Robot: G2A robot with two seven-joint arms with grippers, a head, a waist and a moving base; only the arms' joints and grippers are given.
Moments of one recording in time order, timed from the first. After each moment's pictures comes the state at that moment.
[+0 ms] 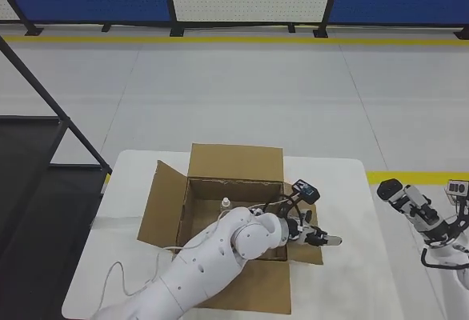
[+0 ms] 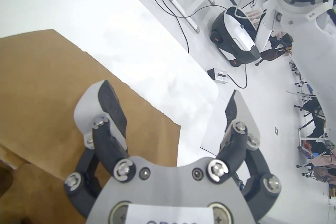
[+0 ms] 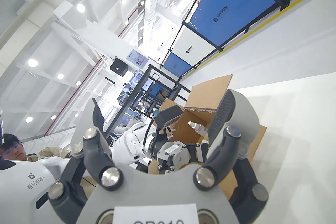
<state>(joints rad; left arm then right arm) 0.43 -1.56 -0.52 -1.01 0.40 -0.29 -0.54 -1.08 -1.09 1.77 -1.31 0.43 -0.67 0.91</state>
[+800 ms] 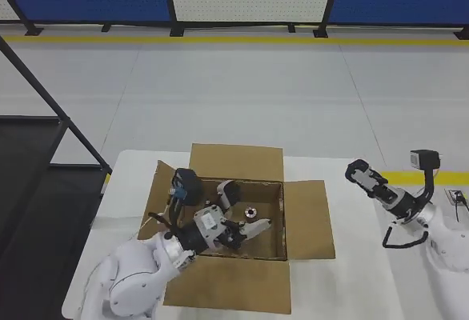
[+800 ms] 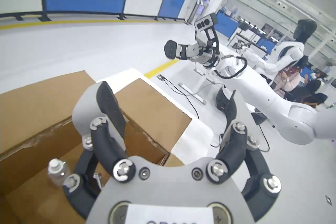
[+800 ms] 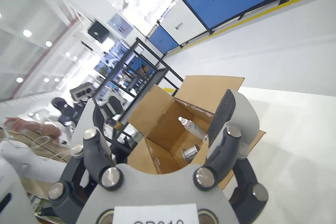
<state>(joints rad) 1.17 -1.30 -1.36 -2.05 0.61 -0.42 -0.56 -0.95 -1.09 1.58 -1.49 -0.01 -0.57 0.76</state>
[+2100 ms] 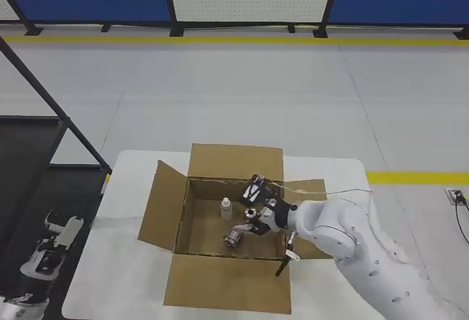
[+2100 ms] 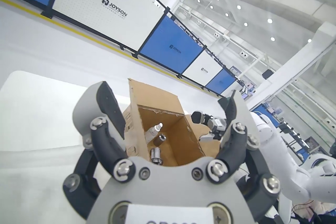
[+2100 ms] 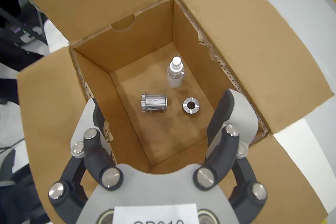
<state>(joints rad) 1.64 -1.25 -2.08 -2.07 0.12 -0.48 -0.41 -0.60 -1.19 0.85 -1.57 -0.88 -0.36 0.88</state>
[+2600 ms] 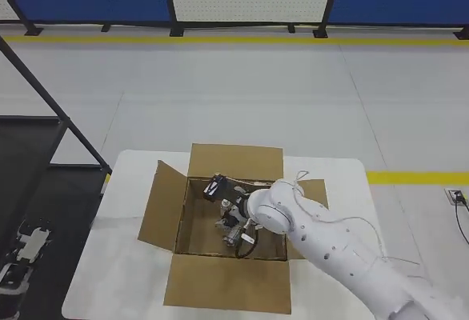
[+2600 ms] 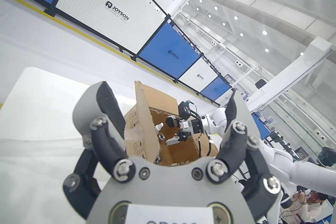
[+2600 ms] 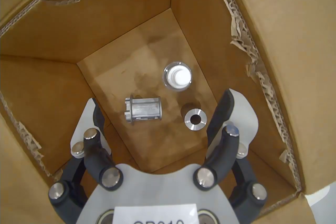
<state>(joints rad) 1.68 -1.24 -2.17 -2.03 -0.01 -0.54 -0.48 -0.28 -1.43 0.48 -1.05 -0.80 -0.23 0.84</state>
